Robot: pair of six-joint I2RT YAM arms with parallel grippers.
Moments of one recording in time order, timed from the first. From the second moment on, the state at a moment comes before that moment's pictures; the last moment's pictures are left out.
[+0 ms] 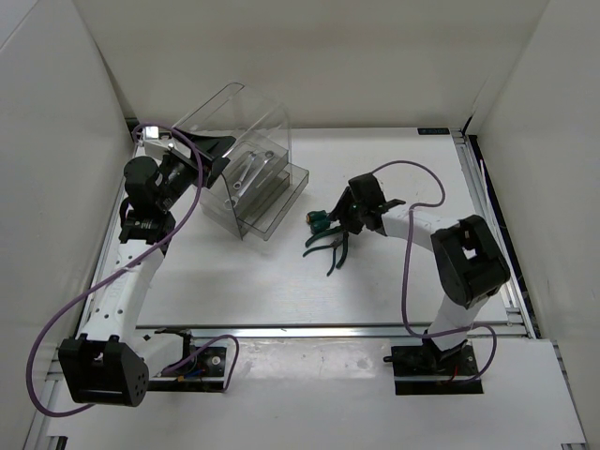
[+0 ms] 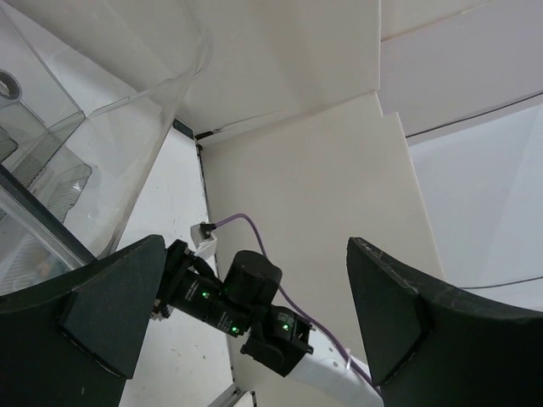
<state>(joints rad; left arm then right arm) -0.07 1.10 0.97 0.16 0.44 -1.20 0.50 1.74 1.03 -0.12 0.00 0.91</state>
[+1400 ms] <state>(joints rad) -0.07 1.09 0.95 0.17 0.45 -1.22 0.55 1.98 1.29 -0.27 -0.02 0.94</state>
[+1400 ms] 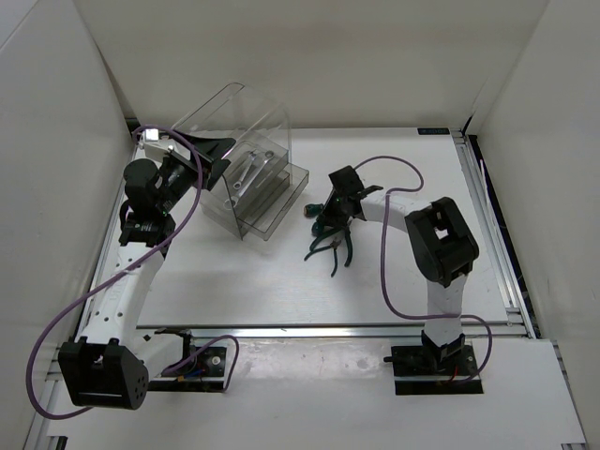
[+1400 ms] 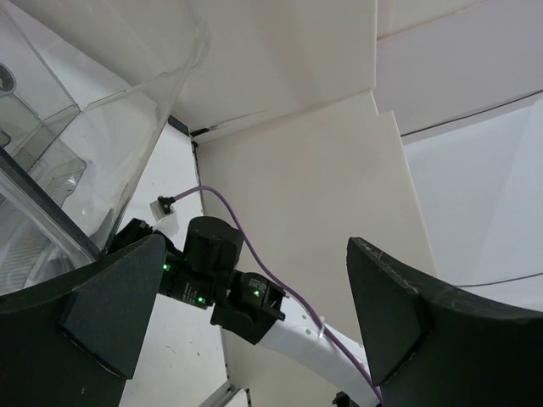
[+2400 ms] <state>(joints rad) -0.07 1.08 0.94 0.18 0.46 -1.24 0.62 1.91 1.51 -0.10 -0.12 1.05</state>
